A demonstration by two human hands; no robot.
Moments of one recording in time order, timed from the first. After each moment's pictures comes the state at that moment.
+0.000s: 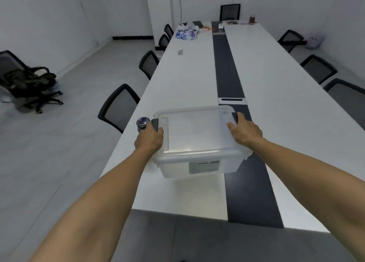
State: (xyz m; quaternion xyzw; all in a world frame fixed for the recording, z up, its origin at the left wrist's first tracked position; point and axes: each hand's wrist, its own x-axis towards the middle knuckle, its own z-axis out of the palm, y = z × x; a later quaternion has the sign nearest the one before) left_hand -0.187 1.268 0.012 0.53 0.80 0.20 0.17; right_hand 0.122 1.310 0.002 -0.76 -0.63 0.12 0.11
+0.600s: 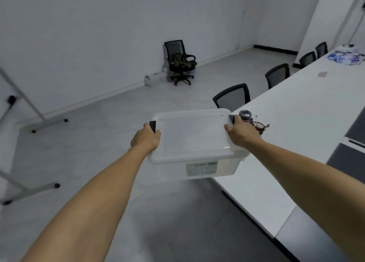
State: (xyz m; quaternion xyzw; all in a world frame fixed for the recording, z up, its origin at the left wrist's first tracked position) left_hand -0.285 0.932 0.070 0.19 0.96 0.20 0.06; right_hand -0.095 1.175 0.059 -0.42 -0.89 0.16 0.09
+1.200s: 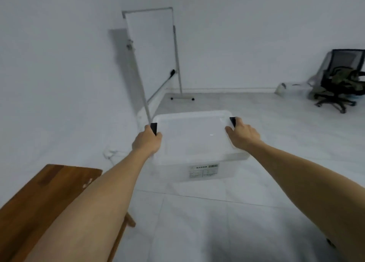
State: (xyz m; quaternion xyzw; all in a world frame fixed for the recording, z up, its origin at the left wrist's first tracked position) left_hand -0.398 0.524 0.091 -0.18 0.96 0.21 -0.04; right_hand -0.439 0.831 0.076 -0.06 -0.98 0.21 0.04
